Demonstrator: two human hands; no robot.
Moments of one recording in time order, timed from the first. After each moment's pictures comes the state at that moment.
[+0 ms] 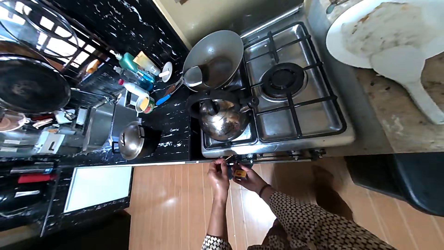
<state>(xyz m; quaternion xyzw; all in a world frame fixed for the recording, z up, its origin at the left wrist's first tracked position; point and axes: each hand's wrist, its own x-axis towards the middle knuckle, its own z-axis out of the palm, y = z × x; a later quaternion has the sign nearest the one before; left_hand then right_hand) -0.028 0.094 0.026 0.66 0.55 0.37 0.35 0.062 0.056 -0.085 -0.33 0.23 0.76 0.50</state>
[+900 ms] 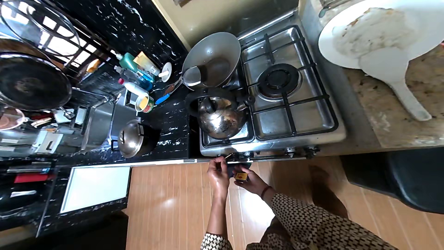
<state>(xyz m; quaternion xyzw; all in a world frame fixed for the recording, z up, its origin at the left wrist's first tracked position) -0.023 0.085 0.029 0.67 0.54 0.38 0.33 0.066 0.034 -0.086 -0.37 0.21 0.76 0.49</state>
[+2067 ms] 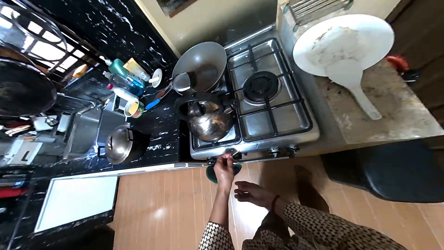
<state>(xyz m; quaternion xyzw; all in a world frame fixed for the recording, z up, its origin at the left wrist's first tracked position) 0.028 0.077 0.024 0.64 0.56 0.25 0.46 0.100 -0.034 -0.076 -0.41 0.00 0.82 0.40</state>
